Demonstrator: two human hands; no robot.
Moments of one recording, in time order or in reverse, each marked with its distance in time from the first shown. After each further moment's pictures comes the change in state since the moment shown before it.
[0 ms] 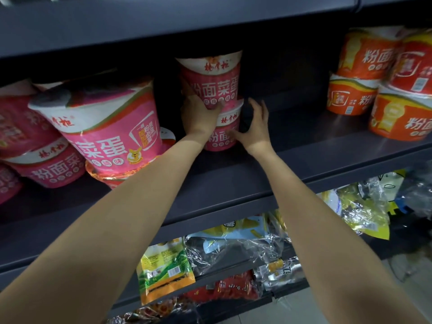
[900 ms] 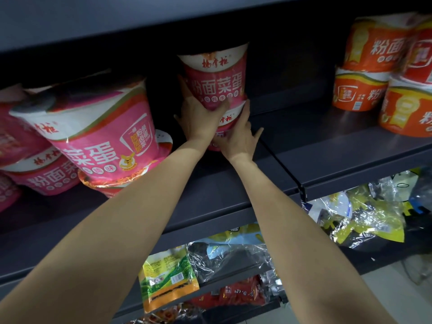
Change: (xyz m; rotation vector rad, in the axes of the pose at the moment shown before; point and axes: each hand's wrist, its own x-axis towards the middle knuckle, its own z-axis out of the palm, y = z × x) left_hand 0.000 -0.007 0.011 -0.035 0.069 0.014; right_hand -0.001 -0.002 0.050 -0.235 0.134 0.116
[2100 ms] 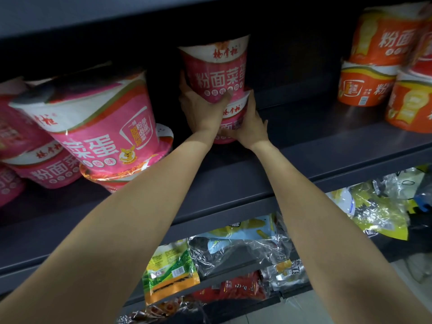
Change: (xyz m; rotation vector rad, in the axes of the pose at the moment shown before) left_hand 0.003 -0.001 0.011 -0.152 0.125 -0.060; right_hand 0.026 0.017 -0.024 0.026 -0.227 -0.102
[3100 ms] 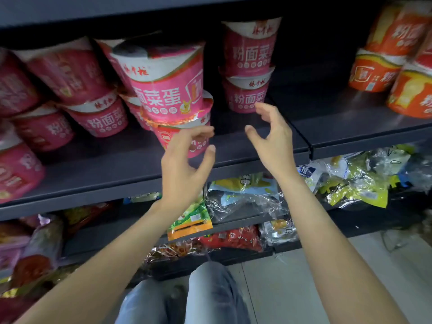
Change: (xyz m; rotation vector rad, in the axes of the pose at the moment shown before) left_hand -0.171 0.010 -0.210 0.081 -0.186 0.395; right_hand -0.176 -0.083 -0.023 0.090 0.148 -0.130
